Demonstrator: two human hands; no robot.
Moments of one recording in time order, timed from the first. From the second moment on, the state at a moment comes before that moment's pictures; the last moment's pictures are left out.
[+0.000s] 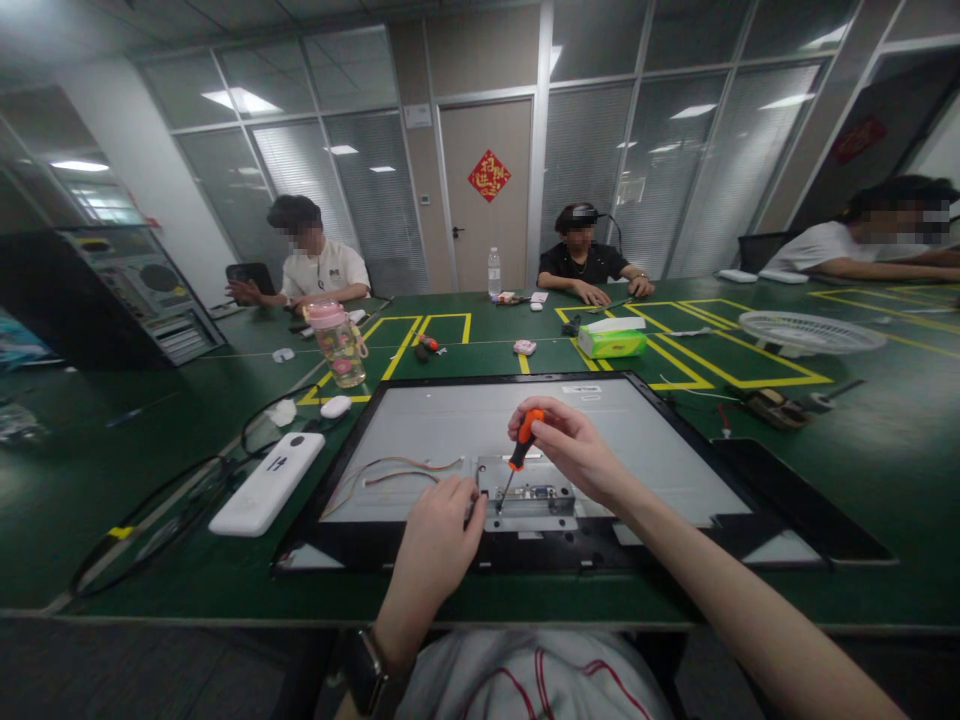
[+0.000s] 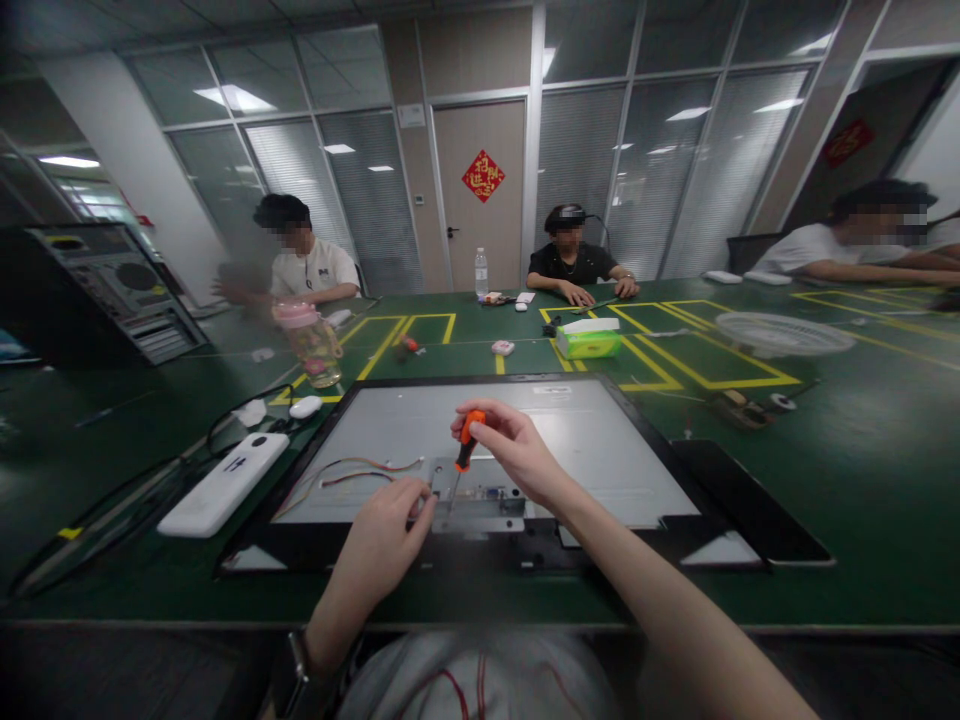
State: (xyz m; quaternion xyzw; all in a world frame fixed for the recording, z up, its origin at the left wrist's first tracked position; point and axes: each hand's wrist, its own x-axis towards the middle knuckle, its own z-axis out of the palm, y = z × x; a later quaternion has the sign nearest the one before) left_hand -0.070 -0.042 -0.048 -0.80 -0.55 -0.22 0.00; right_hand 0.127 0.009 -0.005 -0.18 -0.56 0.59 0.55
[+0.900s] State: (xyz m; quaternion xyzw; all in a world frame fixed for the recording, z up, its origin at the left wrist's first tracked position) left_hand -0.071 -0.041 -0.049 -0.81 -0.55 -0.23 0.00; right_hand 0.128 0.010 -0.002 -0.21 -0.56 0.56 0.58
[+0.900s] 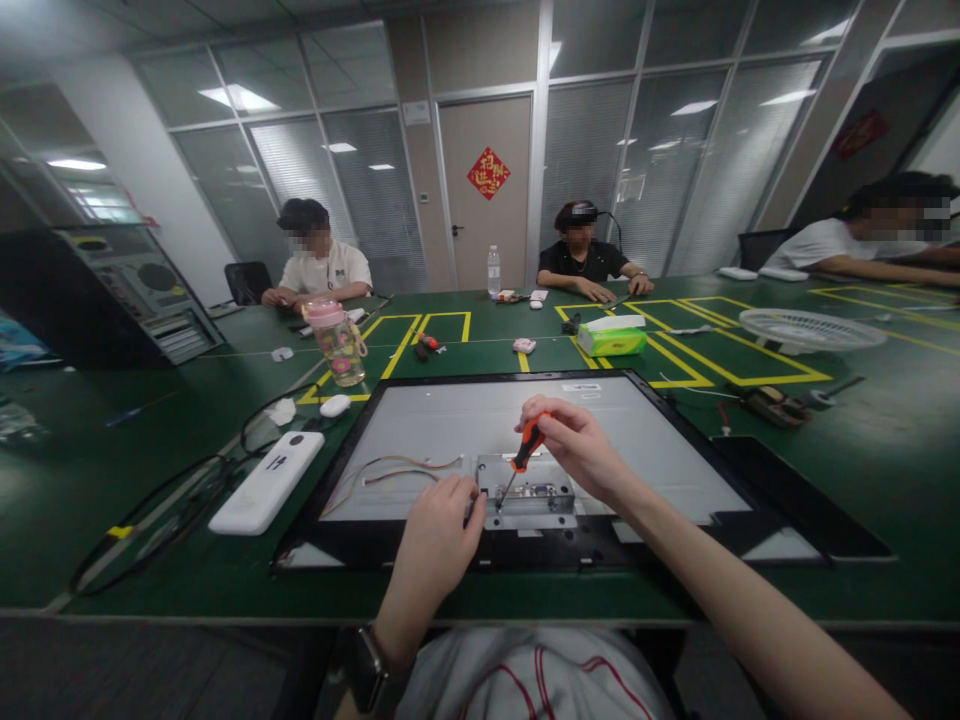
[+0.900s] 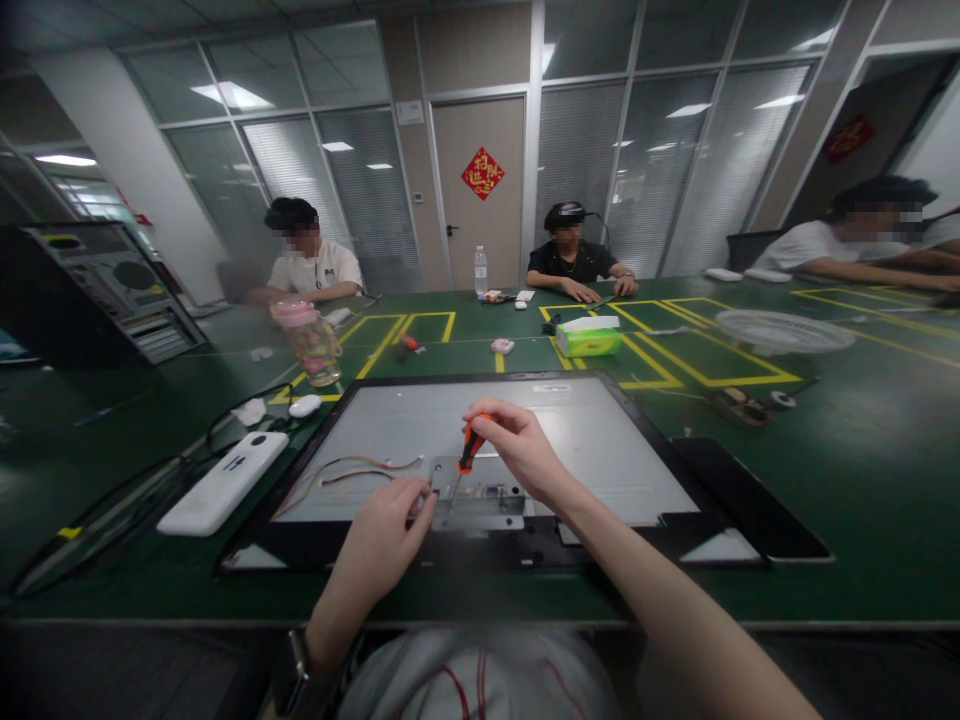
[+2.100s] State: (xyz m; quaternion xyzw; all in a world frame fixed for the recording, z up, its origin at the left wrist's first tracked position) left_hand -0.071 -0.040 -0.052 -0.81 -0.55 -0.22 0.00; right_hand 0.130 0.011 -0.004 -0.20 -0.54 0.59 0.56
